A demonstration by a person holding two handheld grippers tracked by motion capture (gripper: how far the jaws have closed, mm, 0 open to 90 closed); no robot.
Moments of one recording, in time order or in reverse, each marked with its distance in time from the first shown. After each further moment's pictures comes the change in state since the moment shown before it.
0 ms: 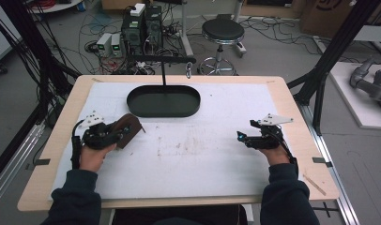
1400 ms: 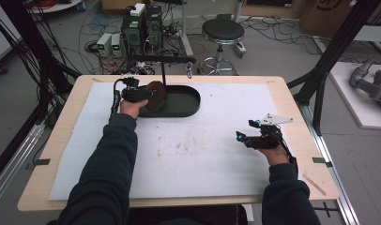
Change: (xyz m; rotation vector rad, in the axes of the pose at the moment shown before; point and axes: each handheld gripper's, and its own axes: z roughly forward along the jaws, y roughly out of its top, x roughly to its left) left arm 0.053 0.066 0.168 0.120 -0.018 -0.192; right arm -0.001 -0.001 0.002 -0.014 0.032 0.003
